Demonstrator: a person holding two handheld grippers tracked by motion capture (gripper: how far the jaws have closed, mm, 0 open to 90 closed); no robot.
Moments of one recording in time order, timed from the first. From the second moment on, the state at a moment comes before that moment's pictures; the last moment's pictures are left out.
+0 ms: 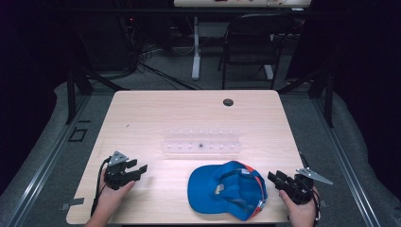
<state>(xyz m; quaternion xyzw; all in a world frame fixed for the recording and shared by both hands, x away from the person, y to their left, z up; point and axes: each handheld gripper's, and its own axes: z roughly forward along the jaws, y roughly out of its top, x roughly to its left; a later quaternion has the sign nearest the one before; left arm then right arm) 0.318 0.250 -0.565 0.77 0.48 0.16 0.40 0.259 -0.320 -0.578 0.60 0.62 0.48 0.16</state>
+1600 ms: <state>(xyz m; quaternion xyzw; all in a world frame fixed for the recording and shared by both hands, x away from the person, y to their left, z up) 0.312 0.247 -0.562 0.76 0.48 0.15 0.40 0.266 -0.305 -0.510 0.60 0.70 0.38 0.03</state>
